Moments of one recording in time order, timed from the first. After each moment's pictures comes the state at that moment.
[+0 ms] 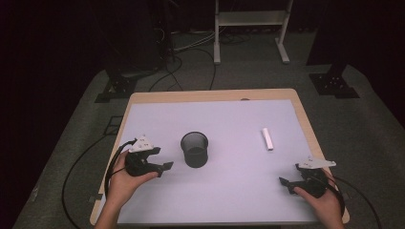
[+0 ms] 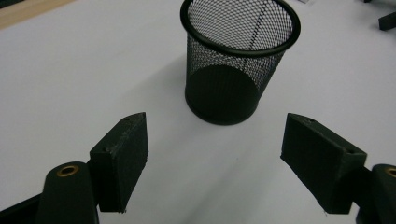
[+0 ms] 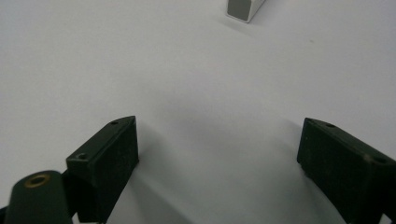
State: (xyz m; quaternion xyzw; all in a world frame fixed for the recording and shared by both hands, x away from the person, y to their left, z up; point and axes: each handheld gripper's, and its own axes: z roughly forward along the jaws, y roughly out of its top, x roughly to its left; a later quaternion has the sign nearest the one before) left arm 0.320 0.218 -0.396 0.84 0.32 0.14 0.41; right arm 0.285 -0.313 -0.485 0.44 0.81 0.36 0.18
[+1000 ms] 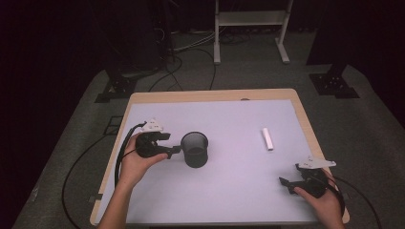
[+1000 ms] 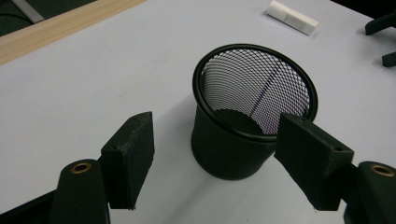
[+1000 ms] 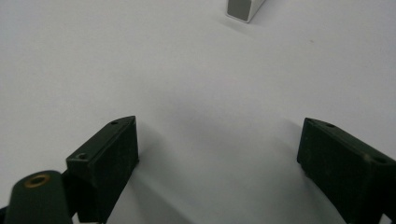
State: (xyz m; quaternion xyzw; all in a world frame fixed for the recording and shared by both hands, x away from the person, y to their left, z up) left arm 0.363 0.192 -0.377 0.84 0.33 0.13 0.42; right arm 0.285 -0.313 -0.485 0.44 0.81 0.36 0.18
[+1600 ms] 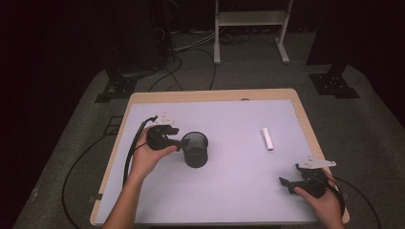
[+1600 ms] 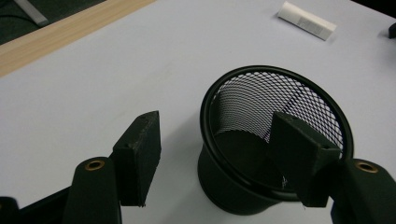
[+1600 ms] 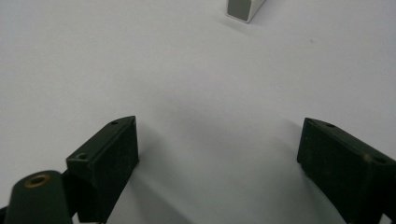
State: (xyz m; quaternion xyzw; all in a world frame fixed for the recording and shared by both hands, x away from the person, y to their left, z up) left arm 0.388 0.164 -0.382 0.85 0.32 0.14 0.40; right arm 0.285 -0.313 -0.485 0.44 0.81 0.36 0.18
